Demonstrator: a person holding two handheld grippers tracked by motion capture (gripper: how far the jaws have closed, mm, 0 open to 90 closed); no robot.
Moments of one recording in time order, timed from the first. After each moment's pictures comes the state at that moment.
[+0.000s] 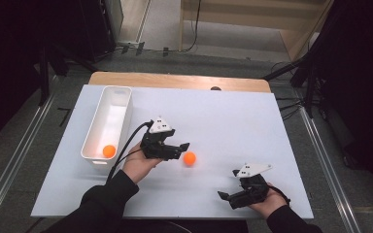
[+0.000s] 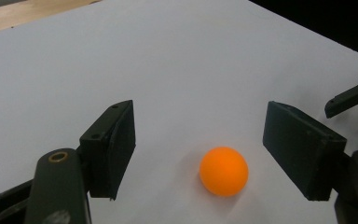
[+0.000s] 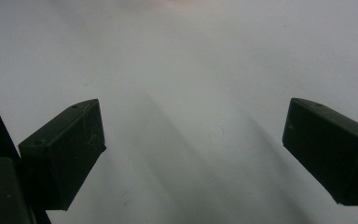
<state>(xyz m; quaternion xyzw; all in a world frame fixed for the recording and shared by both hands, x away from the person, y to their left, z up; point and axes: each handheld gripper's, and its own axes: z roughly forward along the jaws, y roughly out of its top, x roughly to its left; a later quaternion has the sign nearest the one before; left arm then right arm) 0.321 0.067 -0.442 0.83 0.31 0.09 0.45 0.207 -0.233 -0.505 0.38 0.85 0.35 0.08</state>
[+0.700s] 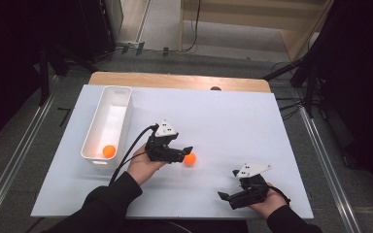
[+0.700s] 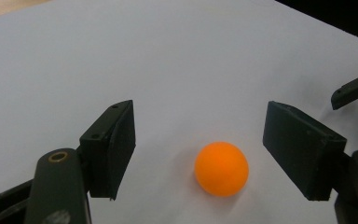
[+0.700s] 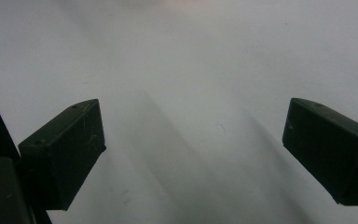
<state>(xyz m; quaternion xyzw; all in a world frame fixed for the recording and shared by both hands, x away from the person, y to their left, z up) 0.319 0.056 -0.456 0.84 0.30 0.09 0.44 0.207 -0.233 -0.505 0.38 0.85 0.35 0.08</state>
